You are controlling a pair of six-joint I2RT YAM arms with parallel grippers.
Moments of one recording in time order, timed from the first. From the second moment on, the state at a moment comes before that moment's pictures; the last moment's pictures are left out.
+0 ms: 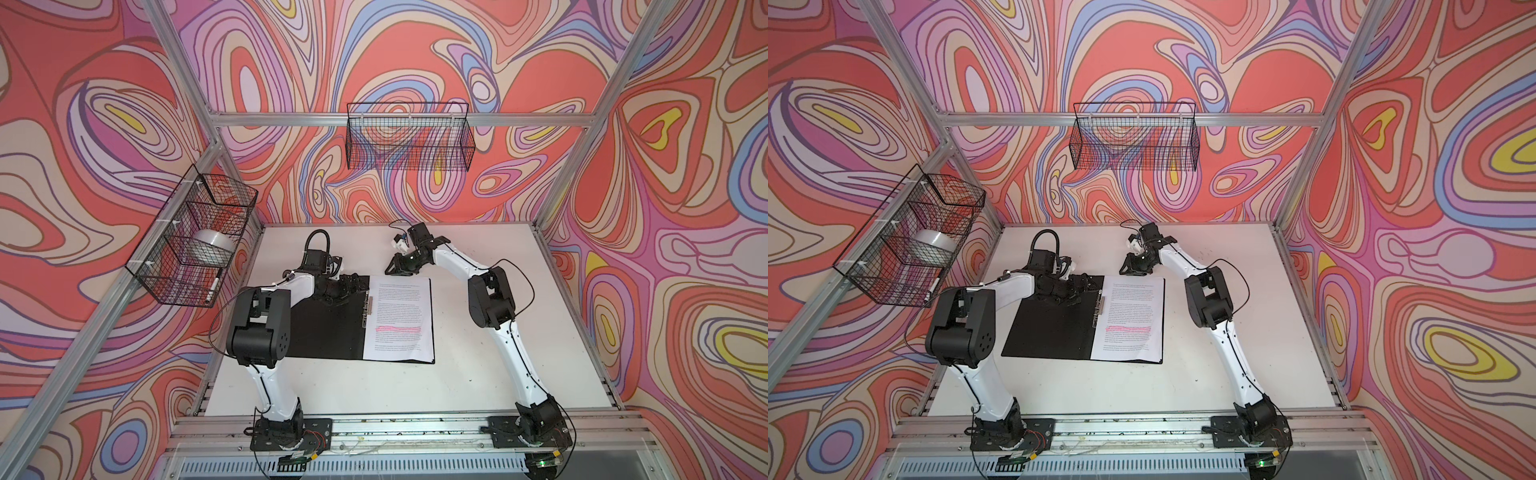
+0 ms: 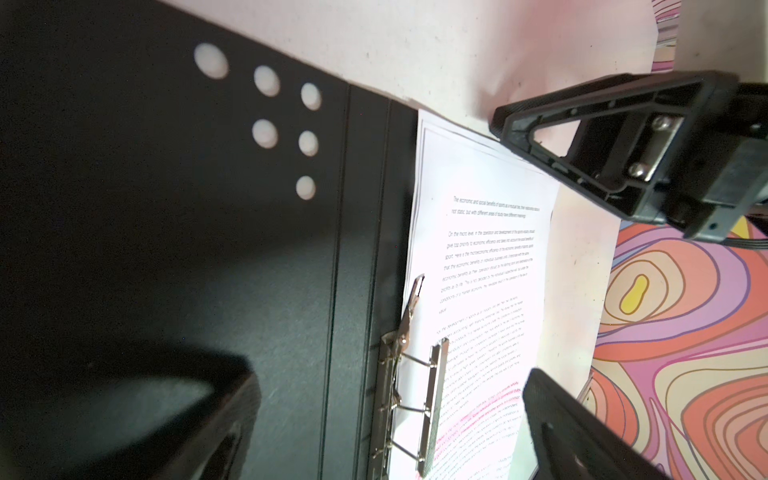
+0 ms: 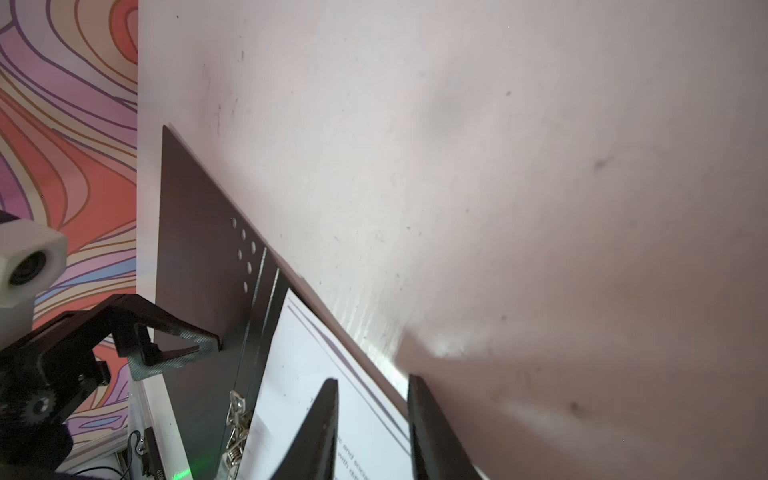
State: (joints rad) left arm -0.10 1.87 1.11 -0.36 0.63 -0.44; right arm 0.43 2.61 2.26 -0.70 -0.66 0.32
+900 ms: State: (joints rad) left arm -0.10 1.87 1.12 -0.35 0.65 -0.46; right arm 0.43 2.48 2.13 -0.69 -0.48 0.33
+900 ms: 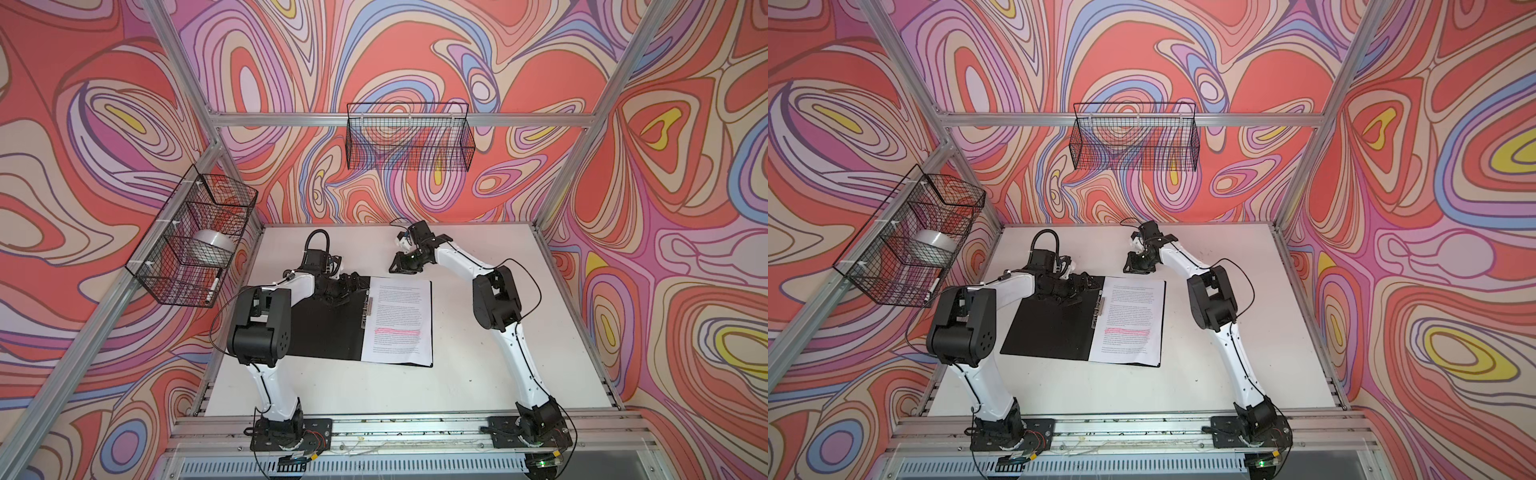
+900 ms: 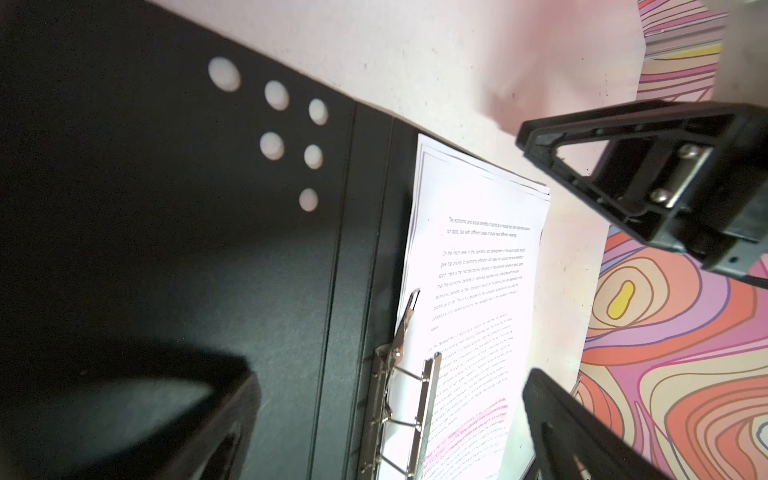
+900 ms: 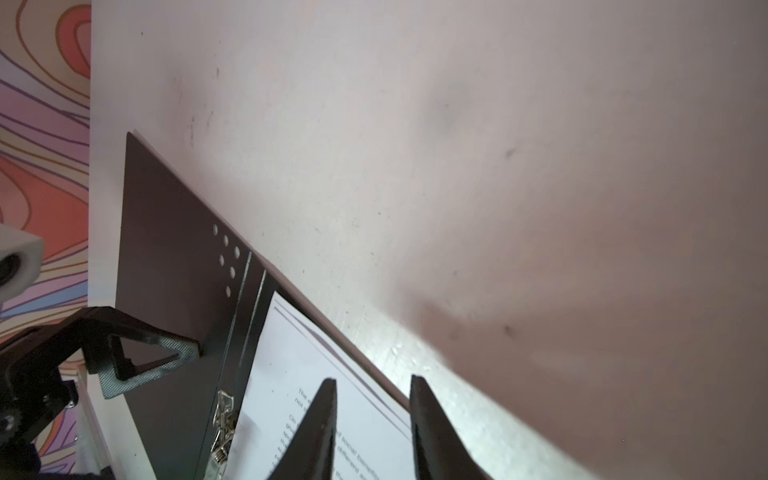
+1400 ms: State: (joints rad) left arm -0.10 1.72 1.08 -0.48 0.59 -0.35; right arm 0.48 1.77 1.41 -0.61 -0.39 0.43
